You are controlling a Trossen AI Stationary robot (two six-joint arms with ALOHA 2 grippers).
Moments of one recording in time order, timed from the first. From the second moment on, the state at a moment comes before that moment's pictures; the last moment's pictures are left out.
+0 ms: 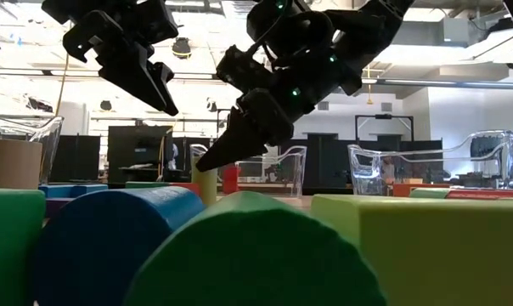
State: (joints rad) left arm -0.04 1.16 0.77 -0.38 -0.07 0.09; right arm 0.09 2.02 1.19 0.21 0.03 -0.16
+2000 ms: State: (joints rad) left arm -0.01 1.16 0.77 0.01 0.14 0.07; right arm 0.10 1.66 1.19 0.09 0.03 -0.30
